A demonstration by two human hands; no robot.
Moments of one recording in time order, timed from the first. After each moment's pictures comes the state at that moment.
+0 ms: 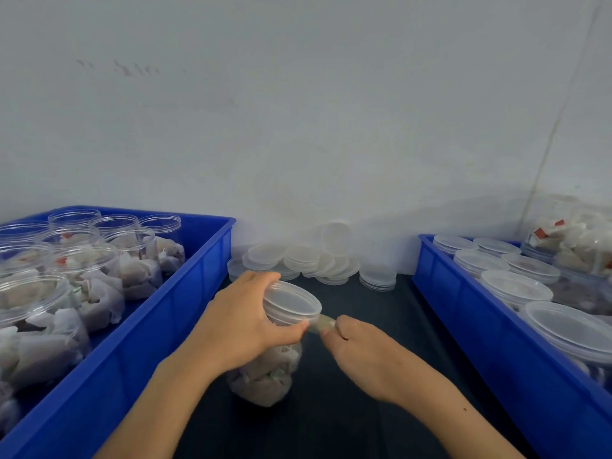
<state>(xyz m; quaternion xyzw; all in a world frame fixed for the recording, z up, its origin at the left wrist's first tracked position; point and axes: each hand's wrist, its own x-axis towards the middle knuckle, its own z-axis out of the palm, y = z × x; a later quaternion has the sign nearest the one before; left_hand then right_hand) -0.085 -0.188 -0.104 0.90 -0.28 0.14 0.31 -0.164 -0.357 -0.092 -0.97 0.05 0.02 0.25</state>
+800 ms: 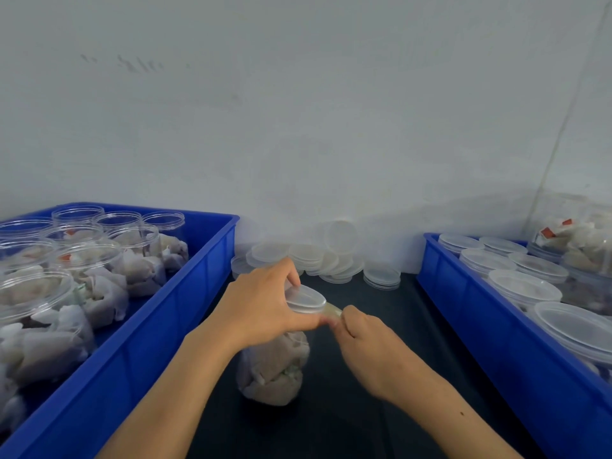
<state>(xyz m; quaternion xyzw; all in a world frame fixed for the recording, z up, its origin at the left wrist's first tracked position) -0.077 -0.202 -0.087 0.92 -0.28 0.10 0.26 -0.159 -0.360 -0.101 -0.97 0.05 -0.05 0.25</state>
